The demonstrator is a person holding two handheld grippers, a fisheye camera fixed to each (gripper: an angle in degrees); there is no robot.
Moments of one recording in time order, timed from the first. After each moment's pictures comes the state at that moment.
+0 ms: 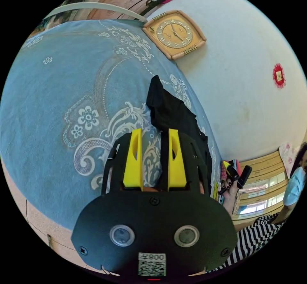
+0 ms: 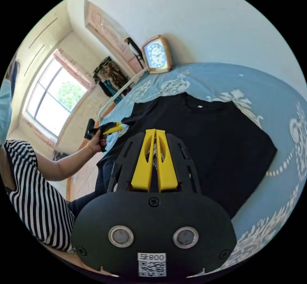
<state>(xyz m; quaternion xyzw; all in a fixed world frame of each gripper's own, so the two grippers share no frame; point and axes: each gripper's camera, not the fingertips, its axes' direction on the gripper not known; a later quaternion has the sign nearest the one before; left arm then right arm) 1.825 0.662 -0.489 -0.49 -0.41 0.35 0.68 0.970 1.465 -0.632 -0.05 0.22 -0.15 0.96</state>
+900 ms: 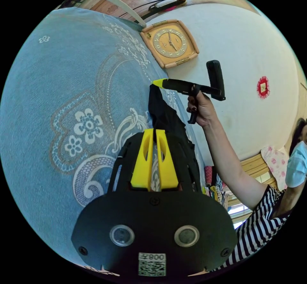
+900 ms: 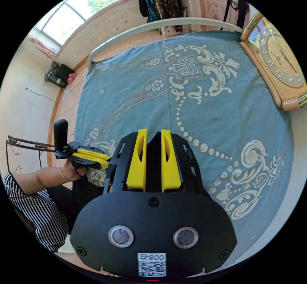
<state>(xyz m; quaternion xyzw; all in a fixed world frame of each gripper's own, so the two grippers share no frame) 1.915 0.453 -0.527 -0.49 -0.32 0.31 0.75 0.896 1.147 -0.047 -0.42 0.26 -0.33 0.81</state>
